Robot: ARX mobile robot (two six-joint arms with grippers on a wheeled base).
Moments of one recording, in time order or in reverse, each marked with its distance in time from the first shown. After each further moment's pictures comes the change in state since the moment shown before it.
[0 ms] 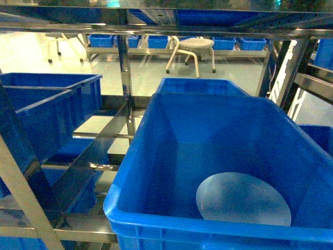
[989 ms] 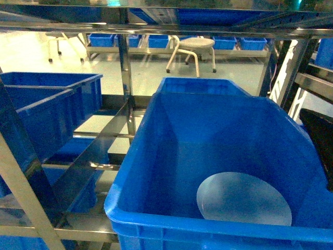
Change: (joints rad) left arm 0.000 0.000 0.000 0.001 0.000 0.000; right arm -0.040 1.074 0.242 0.795 -0.369 -0.014
